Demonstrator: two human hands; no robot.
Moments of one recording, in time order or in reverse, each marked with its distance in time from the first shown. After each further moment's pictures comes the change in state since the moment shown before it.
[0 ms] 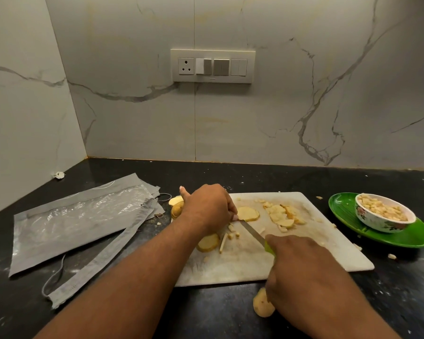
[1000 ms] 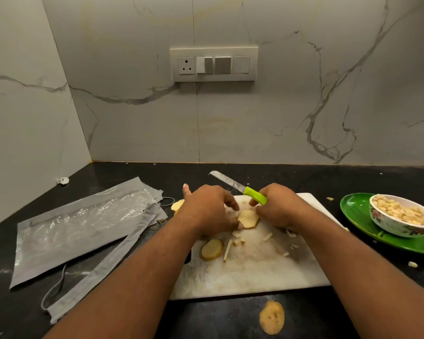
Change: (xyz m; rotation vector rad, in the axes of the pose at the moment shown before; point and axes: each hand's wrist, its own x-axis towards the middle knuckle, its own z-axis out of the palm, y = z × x) left_hand 0.004 -0.011 -0.012 0.065 -0.067 0.072; right_hand 0.171 0.030 0.009 0.255 0.004 0.079
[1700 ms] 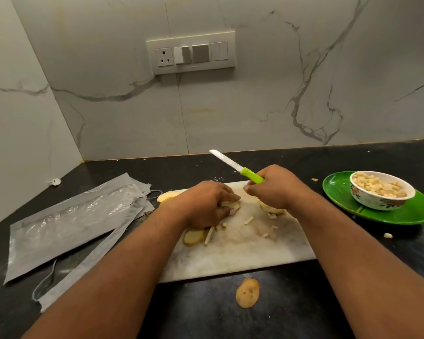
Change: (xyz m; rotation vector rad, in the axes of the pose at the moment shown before) left_hand 0.007 0.010 0.009 0.109 -0.141 0.363; right_hand -0.023 0.026 -0.016 0.248 0.047 0.002
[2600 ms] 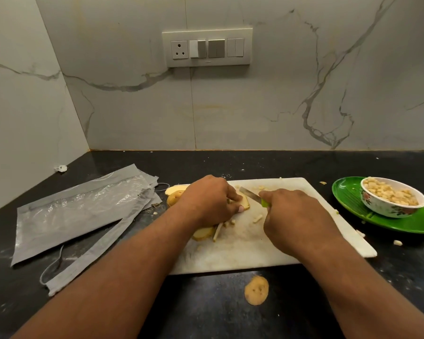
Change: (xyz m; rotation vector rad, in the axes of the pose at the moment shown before) left_hand -0.006 0.008 0.004 -0.068 0.113 -0.244; right_hand -0.083 -0.023 0.010 -0.474 0.095 -0.060
